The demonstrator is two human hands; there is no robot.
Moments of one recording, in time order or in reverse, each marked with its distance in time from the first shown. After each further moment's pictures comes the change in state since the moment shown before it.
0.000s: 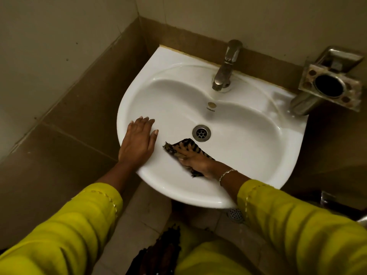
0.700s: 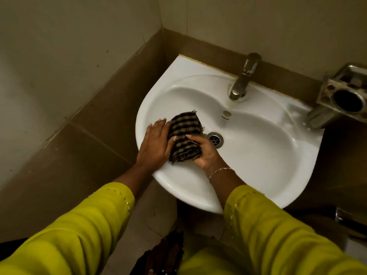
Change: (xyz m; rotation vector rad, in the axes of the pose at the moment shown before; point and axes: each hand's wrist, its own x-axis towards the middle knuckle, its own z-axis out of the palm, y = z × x) left_hand -0.004 0.003 -0.003 -0.069 0.023 0.035; right_hand 0.012 -0.059 -0.003 1.491 0.072 -0.109
